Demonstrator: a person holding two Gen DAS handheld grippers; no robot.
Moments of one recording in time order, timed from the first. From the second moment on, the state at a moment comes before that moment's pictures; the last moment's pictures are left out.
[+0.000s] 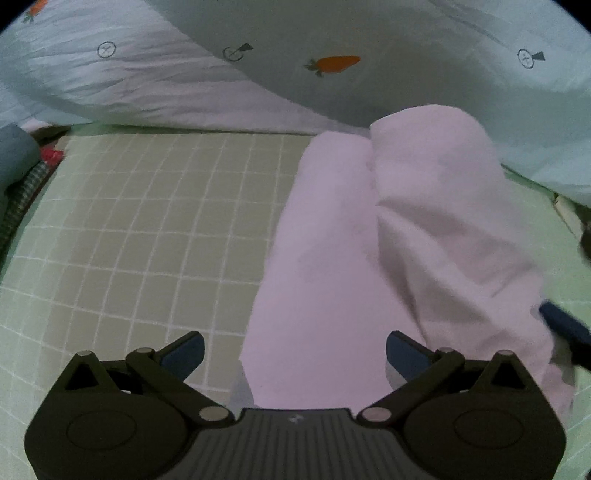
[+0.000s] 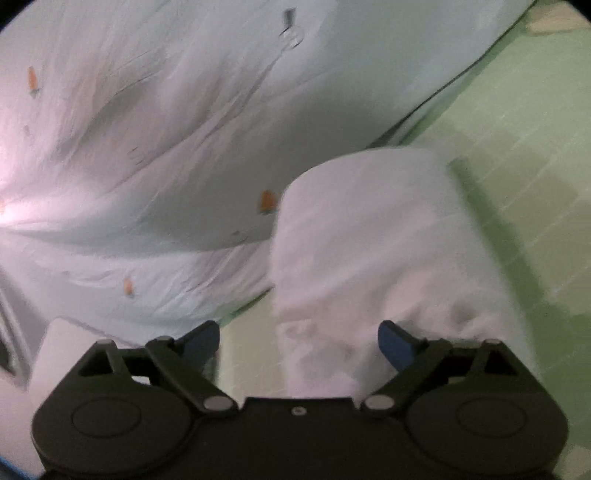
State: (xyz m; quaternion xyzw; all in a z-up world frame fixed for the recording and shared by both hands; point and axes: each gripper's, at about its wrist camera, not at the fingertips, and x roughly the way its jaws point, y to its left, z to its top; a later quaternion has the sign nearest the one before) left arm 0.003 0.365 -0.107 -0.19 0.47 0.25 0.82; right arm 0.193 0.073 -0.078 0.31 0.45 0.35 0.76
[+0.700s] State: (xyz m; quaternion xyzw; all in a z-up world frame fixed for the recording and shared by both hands) left arm 0.057 0.358 -0.141 -0.39 0.45 0.12 0.79; right arm 0.181 0.034 -0.112 0.22 0.49 0.17 0.82
